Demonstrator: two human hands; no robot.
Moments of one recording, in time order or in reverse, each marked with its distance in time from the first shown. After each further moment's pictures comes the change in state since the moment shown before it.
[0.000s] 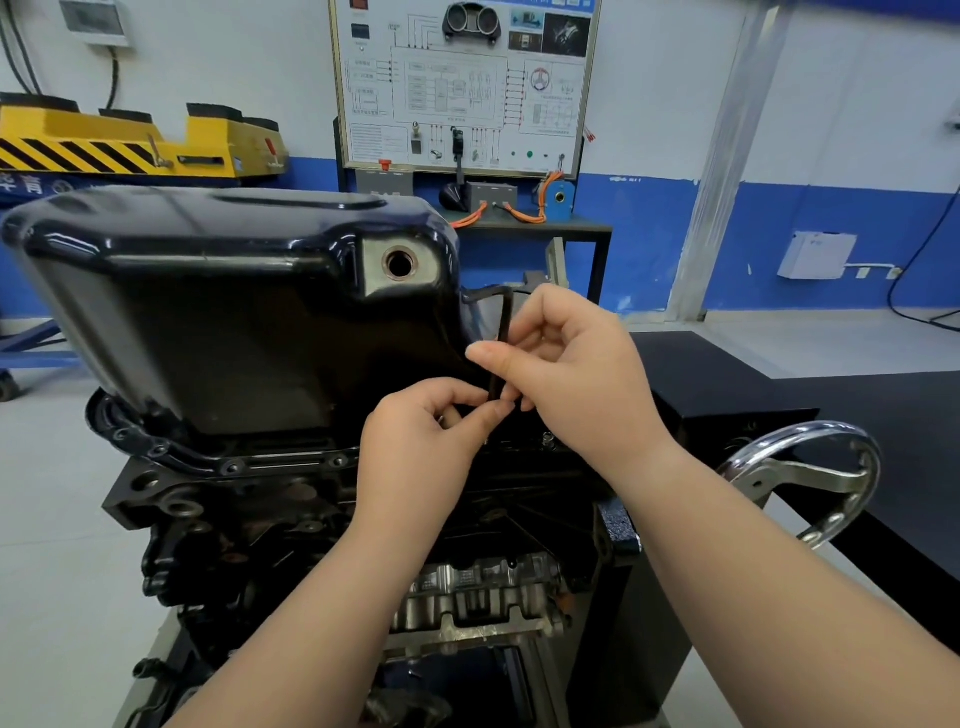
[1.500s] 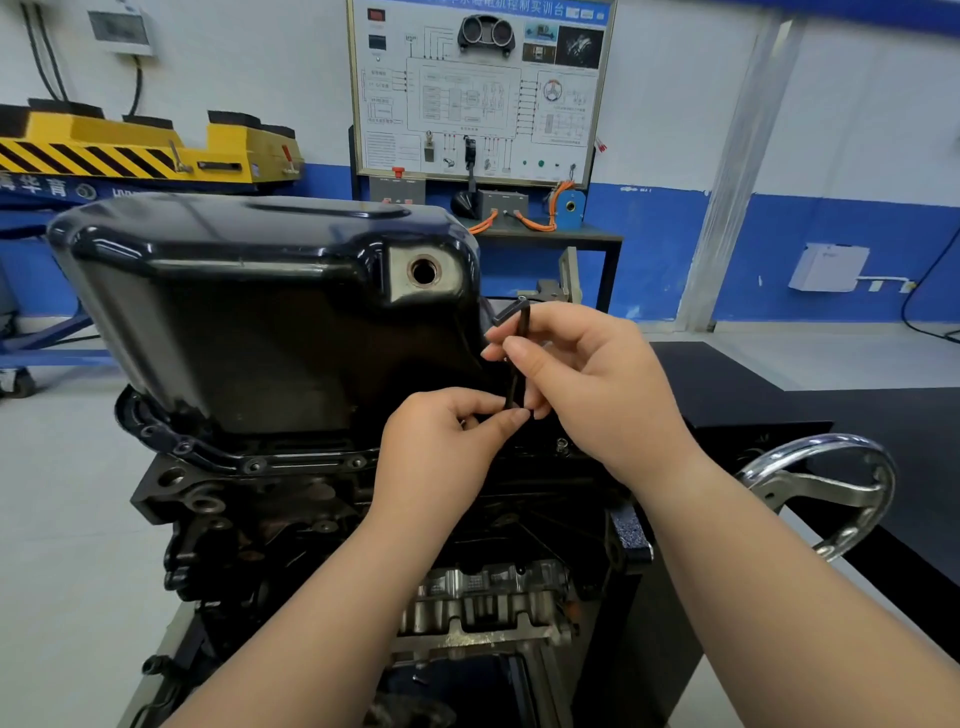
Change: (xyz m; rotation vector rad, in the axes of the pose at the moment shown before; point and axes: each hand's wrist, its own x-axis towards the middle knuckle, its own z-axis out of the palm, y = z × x) left_hand 0.005 -0.002 -0.001 0.019 -0.089 -0.023; right_hand -0.002 -0.004 -0.003 0.025 -0.099 0.000
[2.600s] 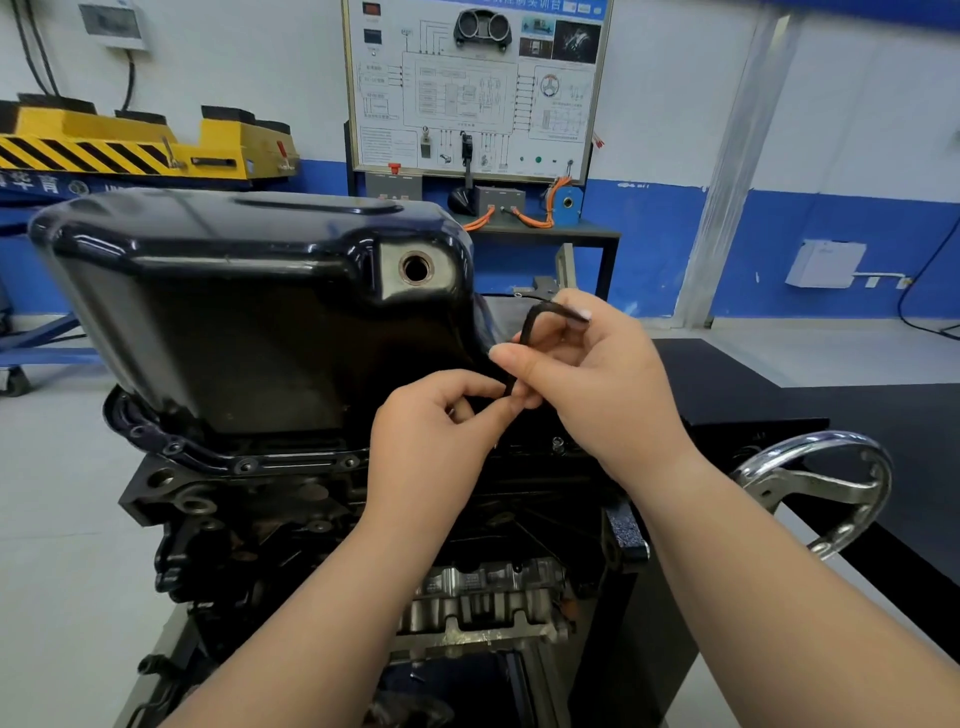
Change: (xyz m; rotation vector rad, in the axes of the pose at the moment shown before) left_hand -0.002 0.009 0.000 -0.050 0.097 0.071; right_hand 0.001 0.005 -0.001 0.072 0.093 0.017
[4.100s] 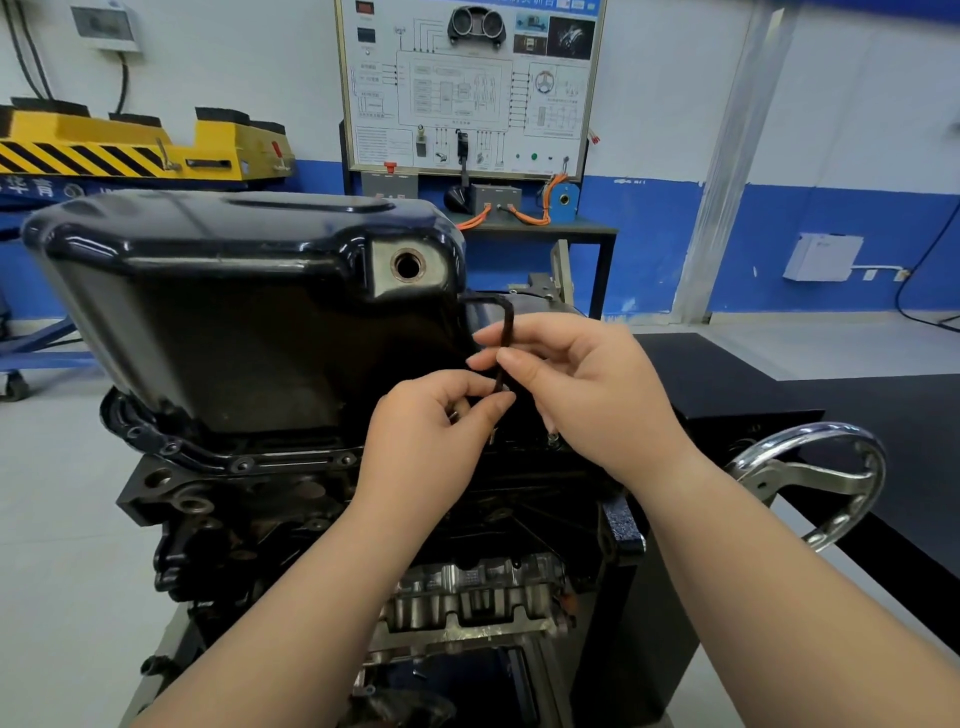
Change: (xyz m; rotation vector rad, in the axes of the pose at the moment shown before) left_hand 0.003 -0.001 -0.005 0.104 -0.097 0.058; right_hand -0.007 -0.005 -0.004 -0.060 -0.159 -0.004
